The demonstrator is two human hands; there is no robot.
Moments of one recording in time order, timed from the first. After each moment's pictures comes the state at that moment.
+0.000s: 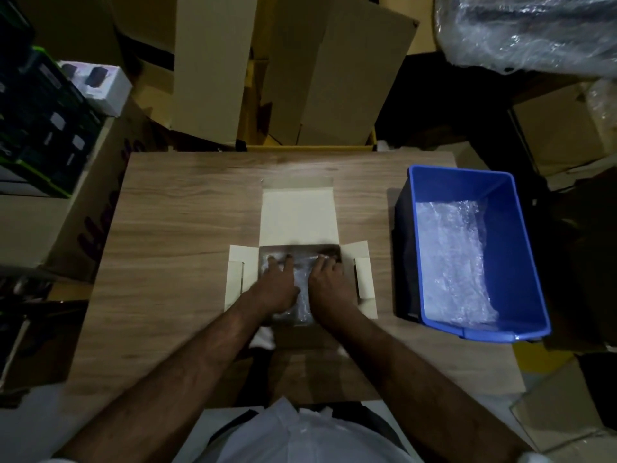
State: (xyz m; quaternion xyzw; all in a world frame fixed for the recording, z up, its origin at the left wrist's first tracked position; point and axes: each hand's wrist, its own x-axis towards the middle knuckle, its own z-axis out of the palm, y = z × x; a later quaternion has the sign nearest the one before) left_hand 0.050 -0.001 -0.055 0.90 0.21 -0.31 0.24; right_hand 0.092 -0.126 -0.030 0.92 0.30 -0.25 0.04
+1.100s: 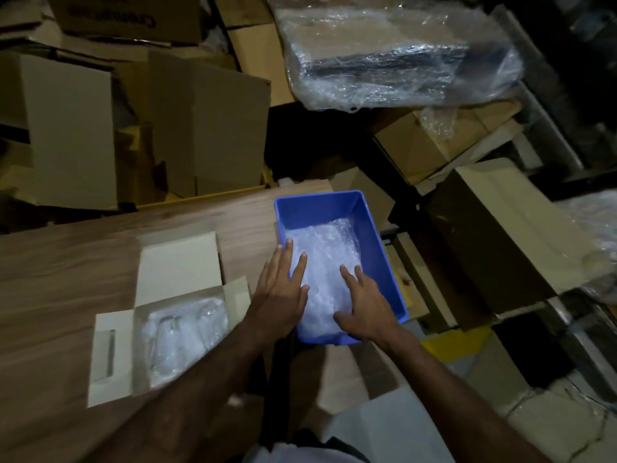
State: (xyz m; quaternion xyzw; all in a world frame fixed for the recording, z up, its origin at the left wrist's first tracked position) left_hand 0.144 -0.194 -0.013 0.99 -0.06 0.04 0.15; right_hand 0.180 -0.404 -0.011 0.95 0.12 -0.20 -0.19
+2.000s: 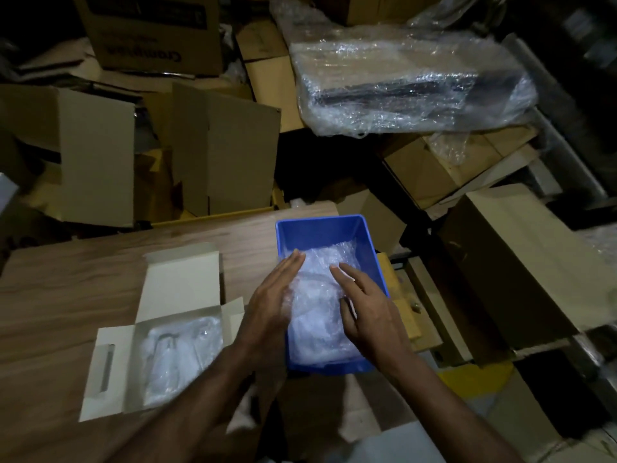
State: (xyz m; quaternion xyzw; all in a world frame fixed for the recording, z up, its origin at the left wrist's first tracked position) left_hand 0.154 -0.200 0.026 0.86 -0.01 0.11 0.49; right_hand 0.189 -0.409 0.045 0.91 0.28 0.08 -0.29
